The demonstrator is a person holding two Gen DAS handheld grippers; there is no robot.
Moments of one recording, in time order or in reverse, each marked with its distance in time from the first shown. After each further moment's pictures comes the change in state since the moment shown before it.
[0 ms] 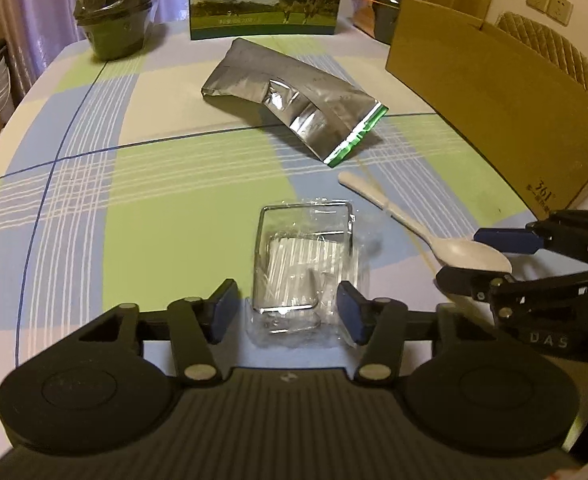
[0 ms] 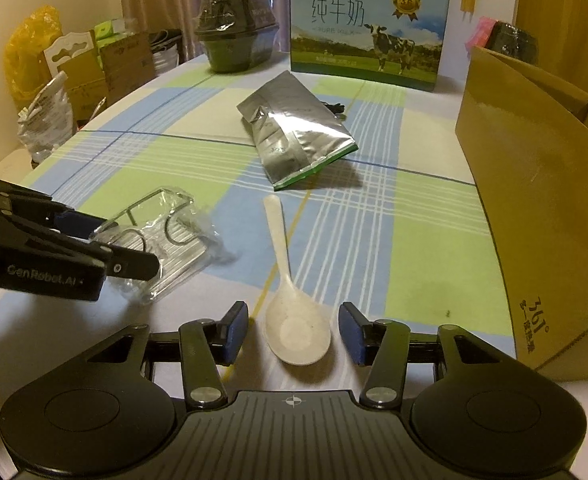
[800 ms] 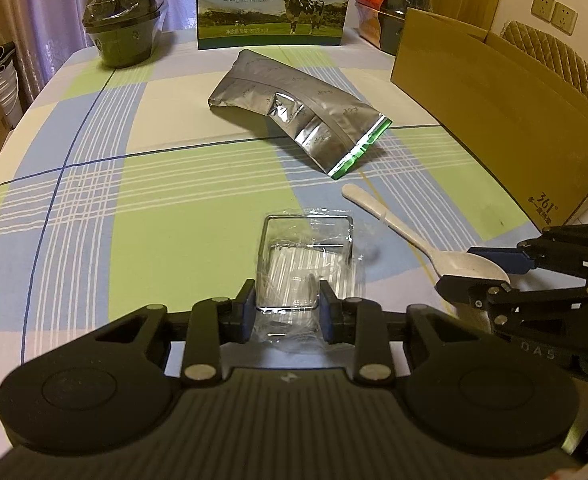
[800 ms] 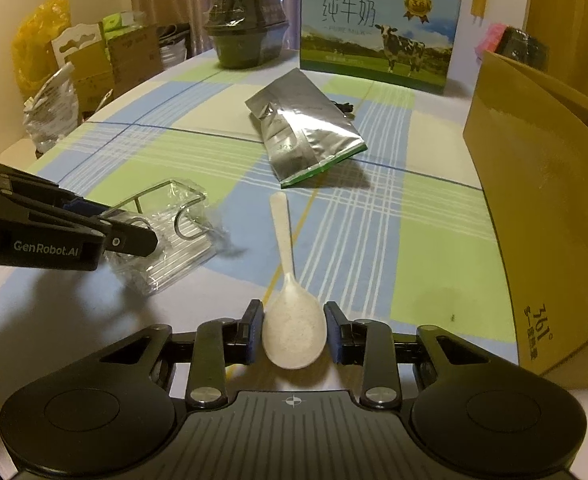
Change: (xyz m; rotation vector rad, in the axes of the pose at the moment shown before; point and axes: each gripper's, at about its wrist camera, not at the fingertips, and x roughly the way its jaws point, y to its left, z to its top) left arm -0.005 -0.001 0.001 -0.010 -0.024 0.021; right arm 0.001 0.003 0.000 -0.024 0.010 0.005
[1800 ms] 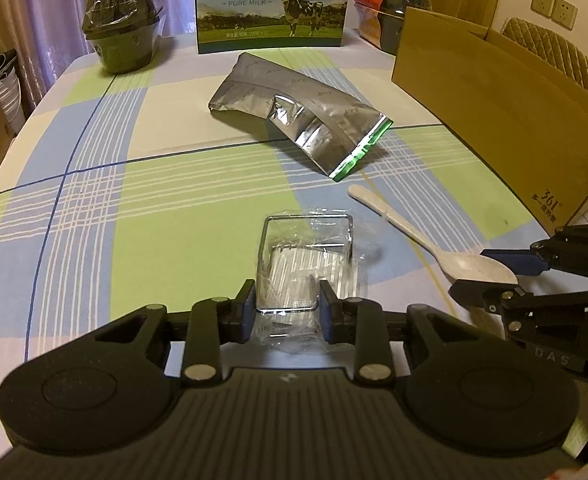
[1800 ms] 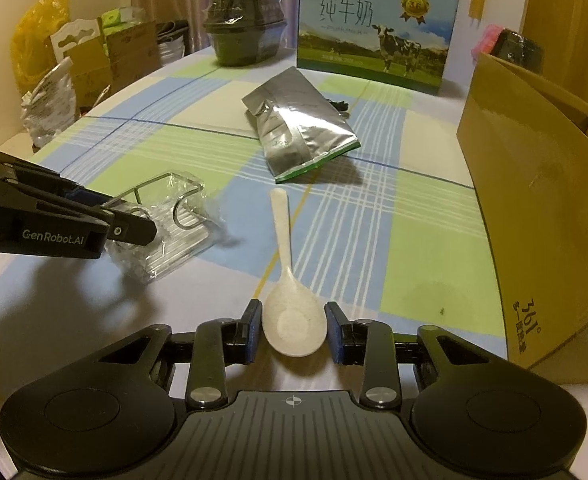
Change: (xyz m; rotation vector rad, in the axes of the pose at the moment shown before) left arm 0.001 -0.003 0.001 0.017 -0.010 0.016; right arm -0.005 0.000 -0.004 -0.015 0.002 -0.018
